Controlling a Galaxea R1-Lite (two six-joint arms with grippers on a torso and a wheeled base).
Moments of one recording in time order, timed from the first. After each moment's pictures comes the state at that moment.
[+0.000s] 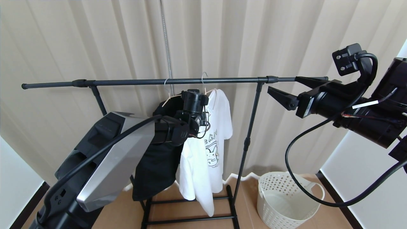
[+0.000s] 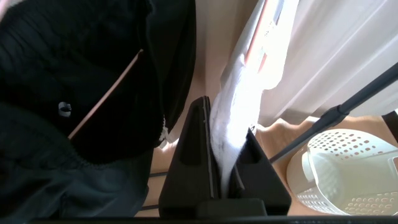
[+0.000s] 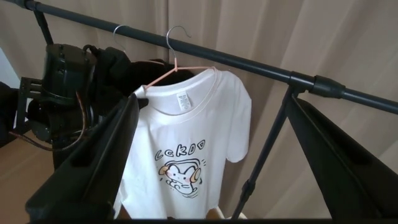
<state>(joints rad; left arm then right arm) -0.54 2.53 -2.00 -0.18 0.45 -0.14 0.34 1.60 -0.84 -0.82 0.16 -0.04</state>
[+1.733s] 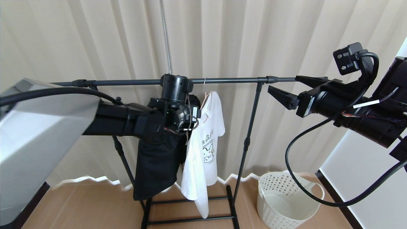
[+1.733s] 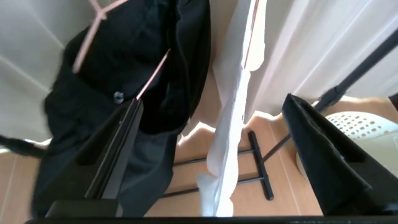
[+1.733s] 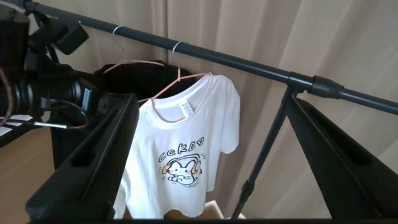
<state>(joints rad) -0.56 2.13 -1.54 -0.19 0.44 -0.08 0.33 1.60 -0.84 -0.82 0.16 -0.04</state>
